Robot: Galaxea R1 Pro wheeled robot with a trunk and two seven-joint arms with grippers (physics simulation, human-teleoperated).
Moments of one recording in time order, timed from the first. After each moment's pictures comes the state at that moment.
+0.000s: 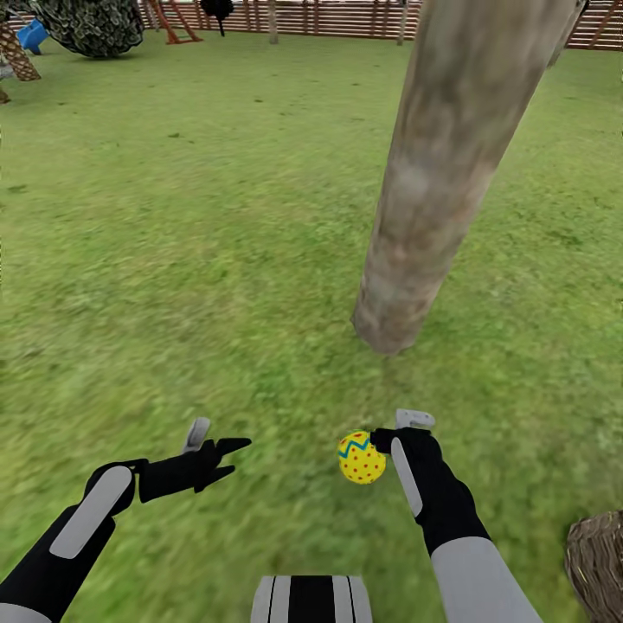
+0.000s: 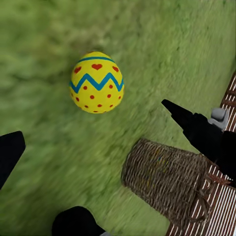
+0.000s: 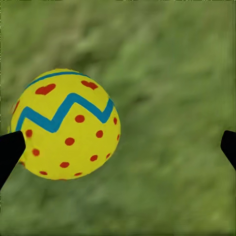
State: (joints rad) left arm -0.43 0.28 -0.14 -1.21 1.33 0.93 -0.10; right arm -0.61 0.17 -0.06 -1.05 -0.04 0.77 -0.29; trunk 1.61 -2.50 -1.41
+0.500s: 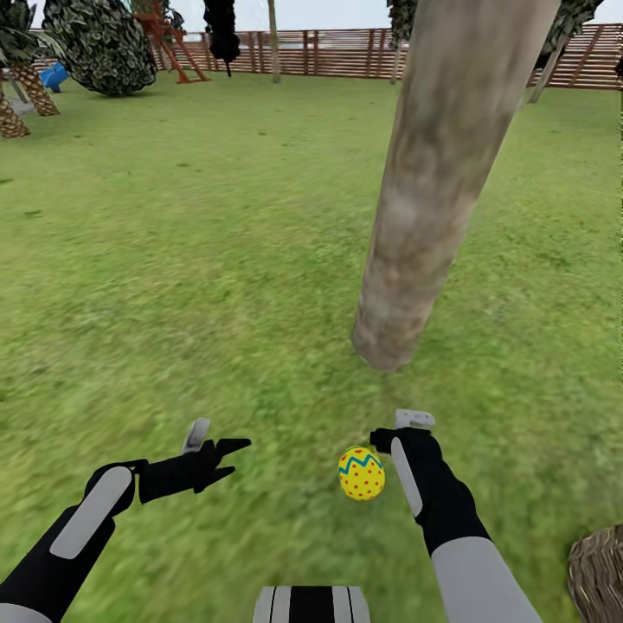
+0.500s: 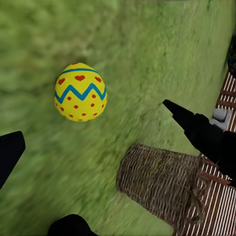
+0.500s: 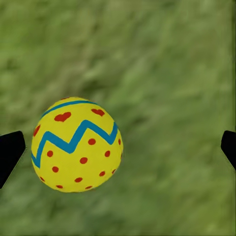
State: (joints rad) left arm -0.43 0.28 -0.14 -1.20 1.33 0.93 -0.10; right arm -0.61 0.17 -0.06 -1.05 -0.04 0.77 -0.29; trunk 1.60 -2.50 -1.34
